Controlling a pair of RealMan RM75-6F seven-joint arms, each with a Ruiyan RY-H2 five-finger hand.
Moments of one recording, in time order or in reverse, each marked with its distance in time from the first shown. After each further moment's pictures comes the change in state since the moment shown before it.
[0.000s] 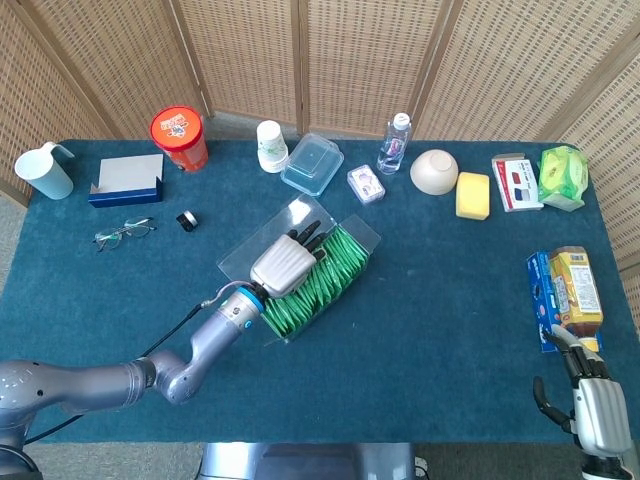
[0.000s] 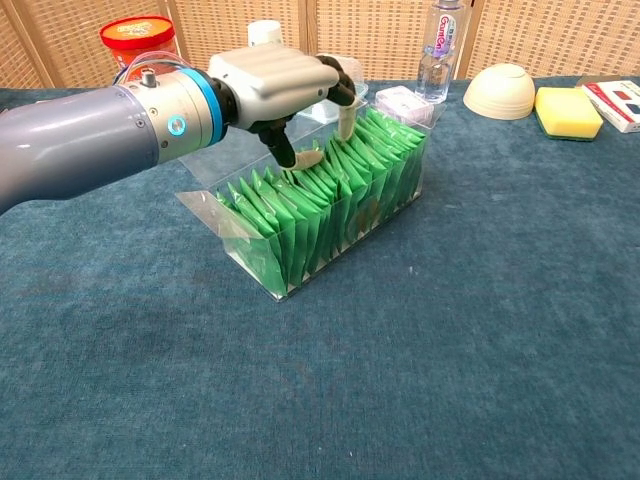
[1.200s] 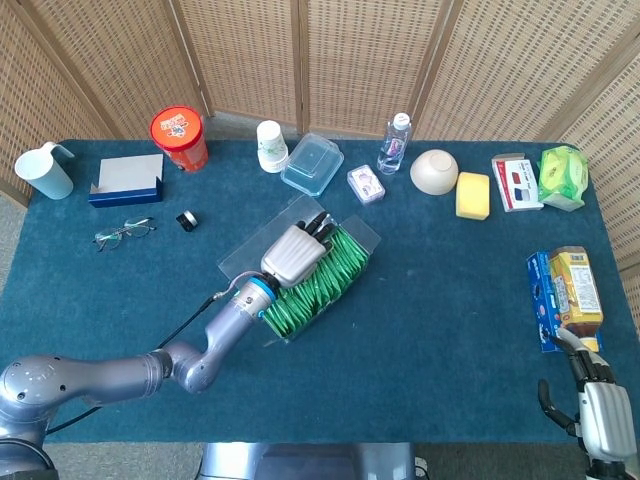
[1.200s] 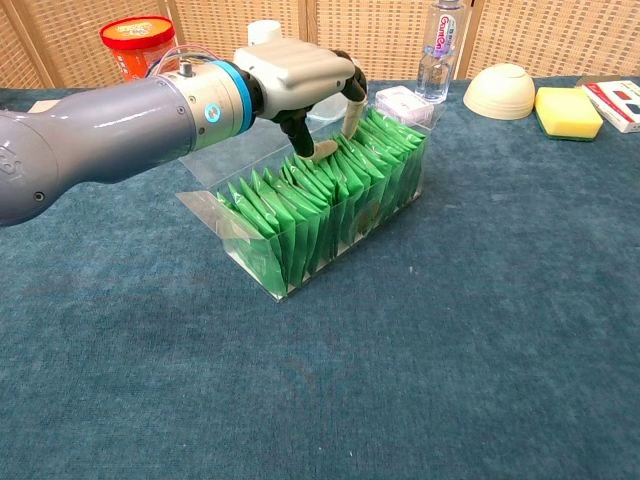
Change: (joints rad) left arm -0.074 -0.059 -0.029 0.104 -0.090 -0.038 0.008; right arm -0.017 -0.005 -0.001 0.020 0.011 0.007 0.023
